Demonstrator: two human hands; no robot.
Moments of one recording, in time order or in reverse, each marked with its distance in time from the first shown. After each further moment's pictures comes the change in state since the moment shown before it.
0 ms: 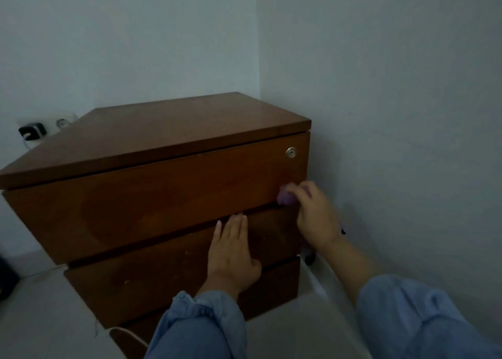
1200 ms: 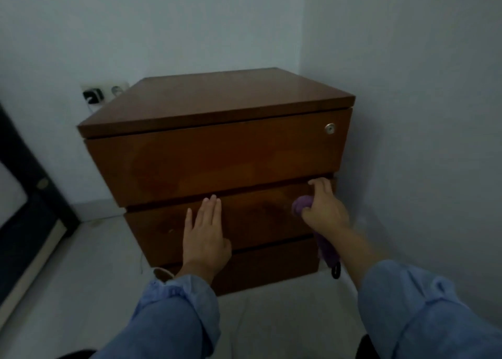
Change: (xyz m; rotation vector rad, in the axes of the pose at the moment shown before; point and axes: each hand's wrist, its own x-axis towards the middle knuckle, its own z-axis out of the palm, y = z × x) left_hand -0.072 -0.073 0.007 0.050 0.090 -0.258; right_hand -0.022 -0.033 0.014 0.006 -0.513 0.430
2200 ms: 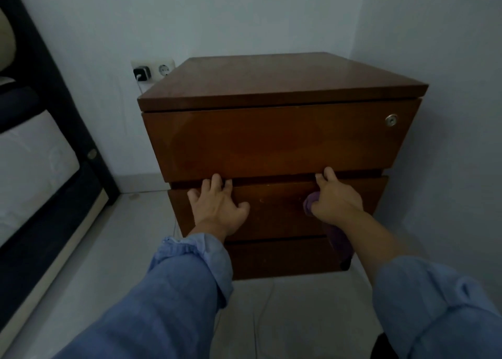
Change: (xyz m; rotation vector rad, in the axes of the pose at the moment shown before) left_hand 0.020 -0.059 -0.015 0.017 0.054 -0.193; right_hand 0.004 -0.071 0.019 -0.375 -0.221 -0.120
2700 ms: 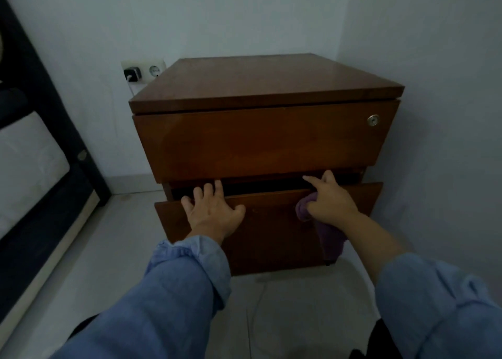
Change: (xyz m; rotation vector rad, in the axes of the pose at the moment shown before) left_hand -0.017 0.011 -0.007 -0.092 -0.145 -0.126; right_hand -0.015 0.015 0.001 0.291 -0.004 -0.023
